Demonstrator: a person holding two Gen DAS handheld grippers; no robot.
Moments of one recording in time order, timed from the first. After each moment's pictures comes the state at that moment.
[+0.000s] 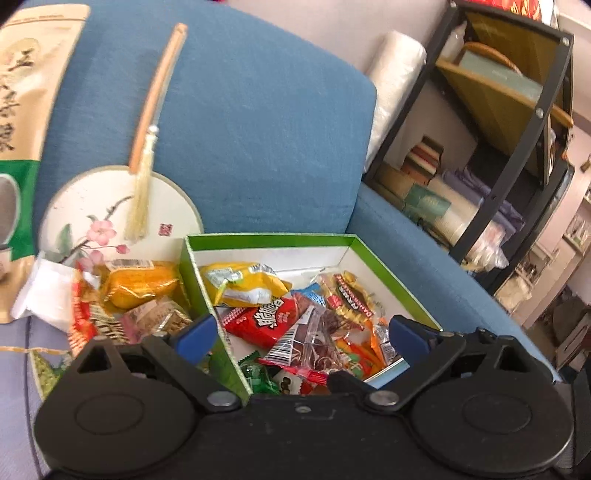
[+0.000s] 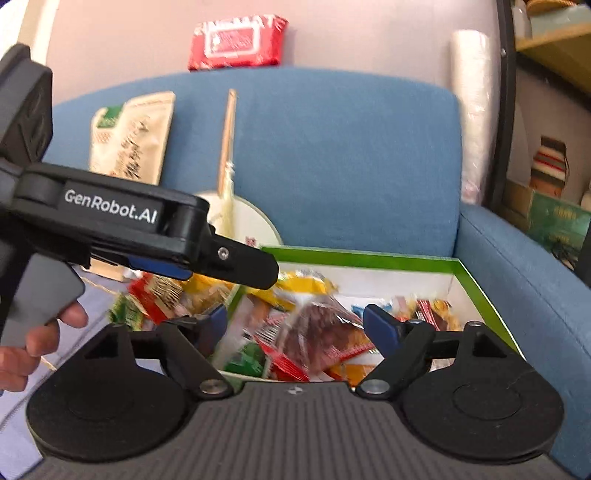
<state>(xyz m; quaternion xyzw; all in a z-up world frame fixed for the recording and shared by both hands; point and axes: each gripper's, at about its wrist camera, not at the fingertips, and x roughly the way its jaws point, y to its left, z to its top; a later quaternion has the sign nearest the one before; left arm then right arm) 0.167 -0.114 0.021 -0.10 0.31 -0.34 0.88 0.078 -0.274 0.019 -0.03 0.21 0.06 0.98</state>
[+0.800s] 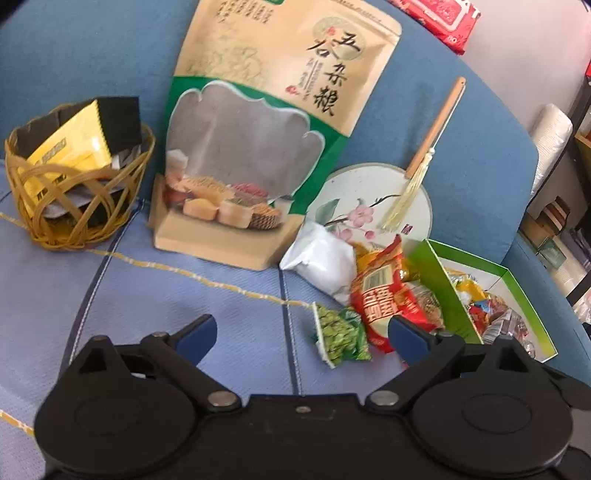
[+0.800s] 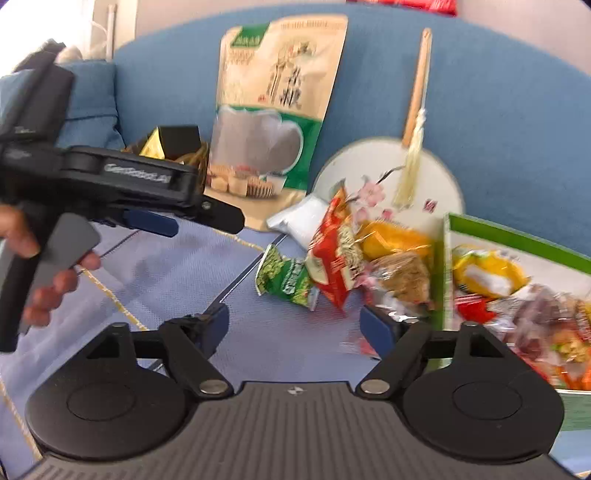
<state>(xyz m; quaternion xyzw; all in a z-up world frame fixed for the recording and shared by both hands) 0.171 0.067 -0.026 -0.15 0.34 -0.16 0.91 0.120 -0.142 -0.020 -0.06 0.31 0.19 0.93</state>
